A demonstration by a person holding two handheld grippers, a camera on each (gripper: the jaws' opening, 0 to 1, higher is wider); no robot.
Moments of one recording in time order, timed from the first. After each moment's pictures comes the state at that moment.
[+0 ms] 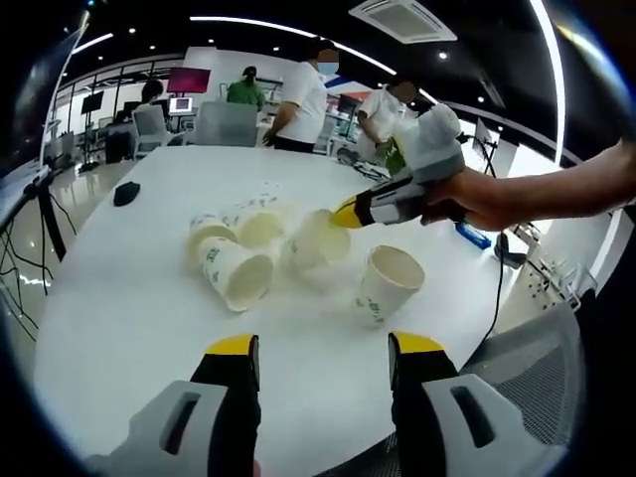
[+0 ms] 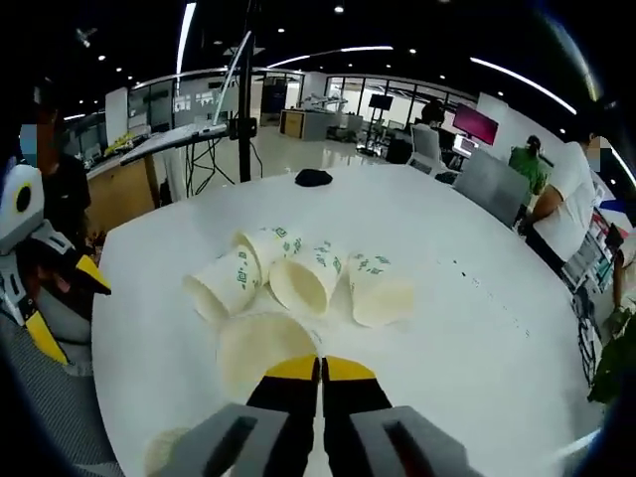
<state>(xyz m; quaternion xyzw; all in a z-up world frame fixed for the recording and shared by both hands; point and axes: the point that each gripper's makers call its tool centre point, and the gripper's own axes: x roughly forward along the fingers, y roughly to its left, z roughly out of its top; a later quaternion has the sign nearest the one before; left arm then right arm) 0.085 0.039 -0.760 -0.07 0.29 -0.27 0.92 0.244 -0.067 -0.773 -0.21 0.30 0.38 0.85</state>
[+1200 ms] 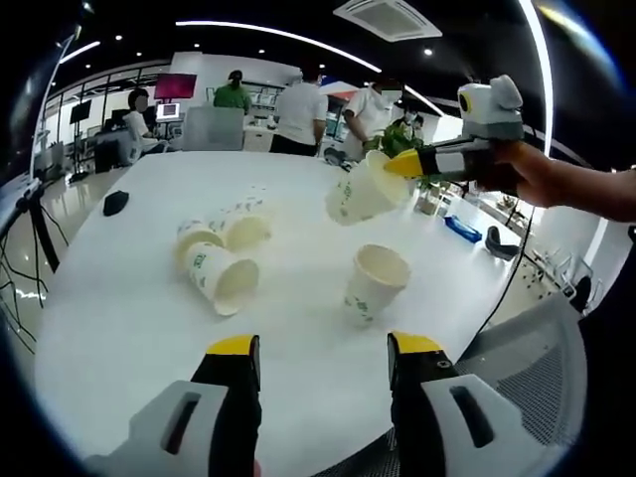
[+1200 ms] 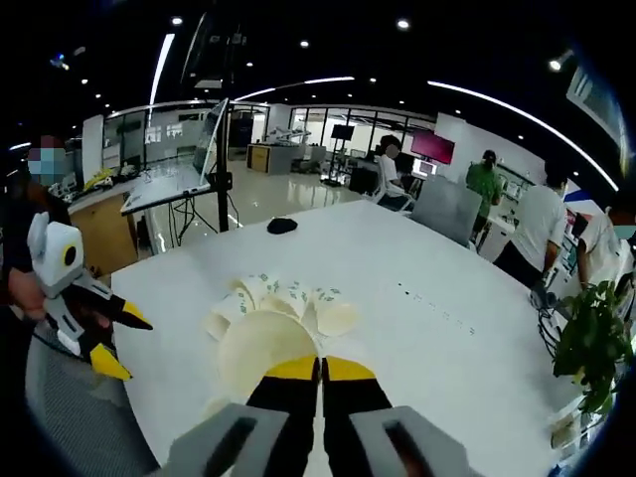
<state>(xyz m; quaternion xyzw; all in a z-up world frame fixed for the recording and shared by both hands) 0.081 0.029 -0.756 -0.05 0.28 -0.29 0.91 0.188 -0.119 -0.678 -0.17 0.25 0.33 0.90</state>
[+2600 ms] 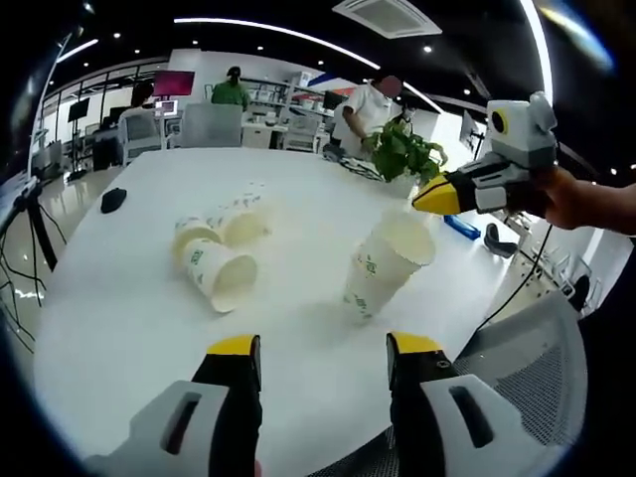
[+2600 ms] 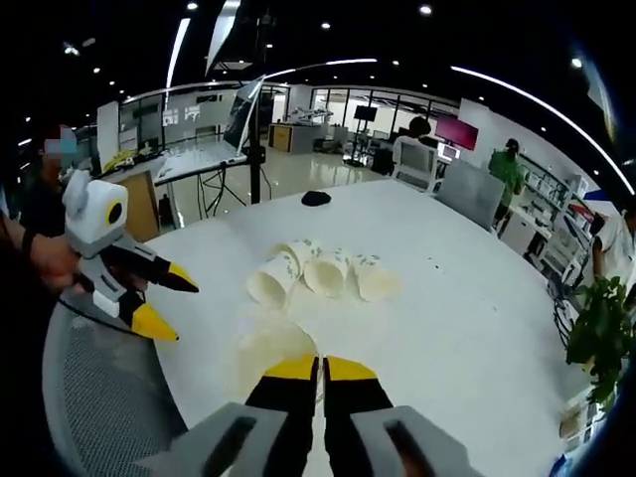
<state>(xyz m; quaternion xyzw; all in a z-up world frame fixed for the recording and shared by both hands) 0.080 0.030 -0.761 -0.05 0.29 -0.29 0.91 0.136 -0.110 -0.704 -0.18 0.29 0.36 0.87</state>
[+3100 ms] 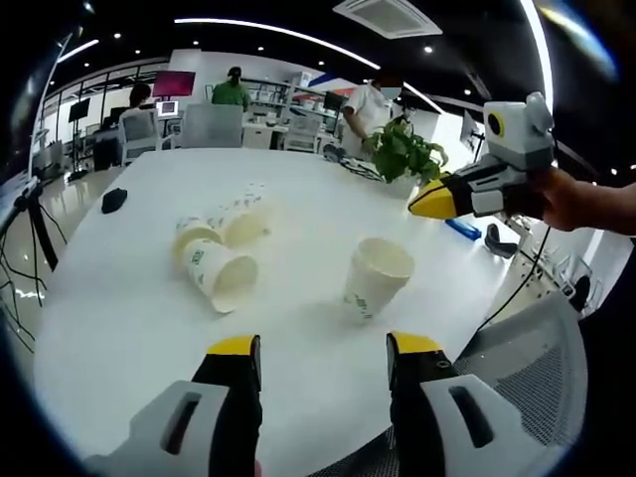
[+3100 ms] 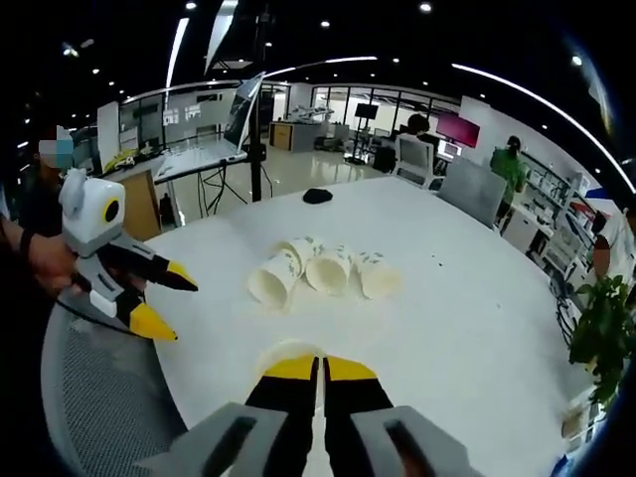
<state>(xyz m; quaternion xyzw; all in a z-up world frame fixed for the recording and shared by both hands) 0.080 0.030 -0.761 -0.05 0.29 -0.29 0.91 0.136 -0.108 -0.710 -0.18 0.30 0.36 0.86</state>
